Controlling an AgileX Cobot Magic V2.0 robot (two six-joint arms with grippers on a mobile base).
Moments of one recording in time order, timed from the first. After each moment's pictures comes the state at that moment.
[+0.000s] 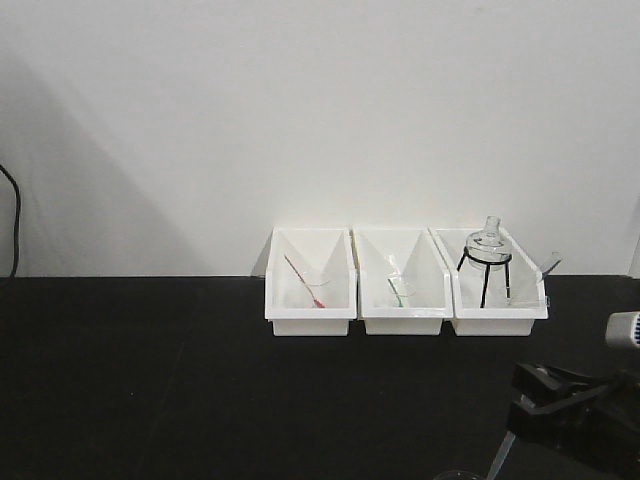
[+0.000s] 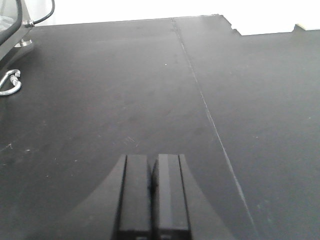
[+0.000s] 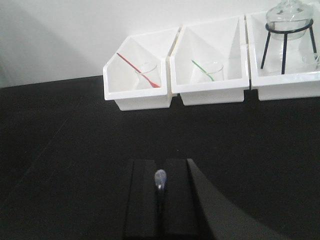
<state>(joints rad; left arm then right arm) -0.07 -0.01 0.03 -0.02 0.01 0.05 0.21 1.14 -0.58 -0.66 -0.22 0.89</state>
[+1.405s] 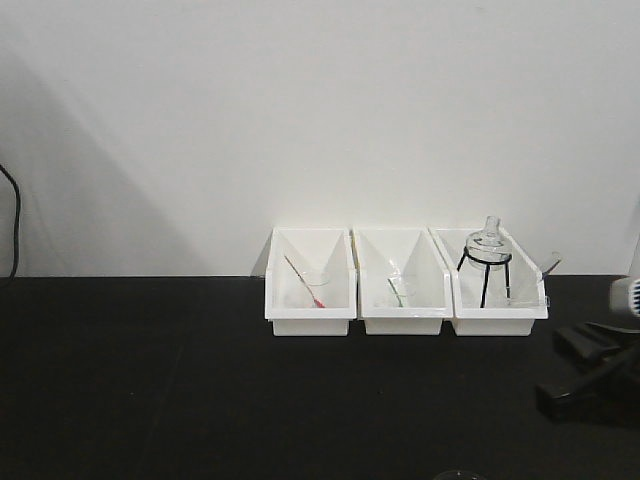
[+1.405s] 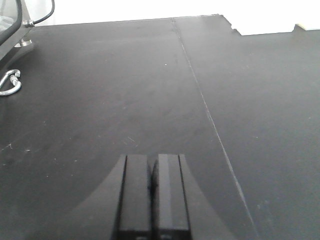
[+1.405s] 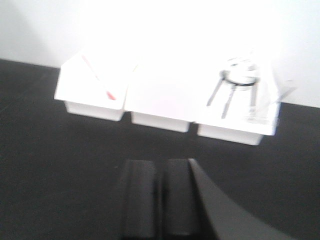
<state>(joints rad) -0.07 -0.01 0.03 -0.02 0.01 0.05 0.21 1.04 -0.71 -0.75 0.05 0.69</state>
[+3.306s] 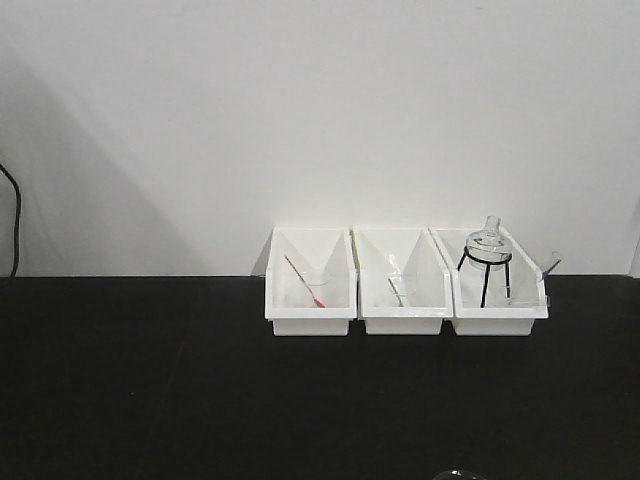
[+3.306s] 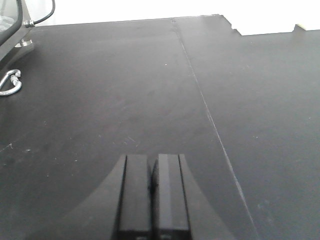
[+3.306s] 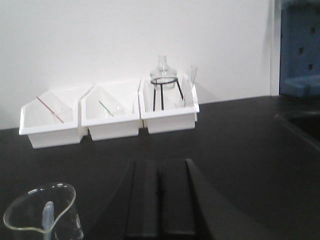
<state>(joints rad) -0.07 -0.01 0.03 -0.02 0.01 0.05 -0.02 0.01 0.03 -0.08 0.03 0.19</state>
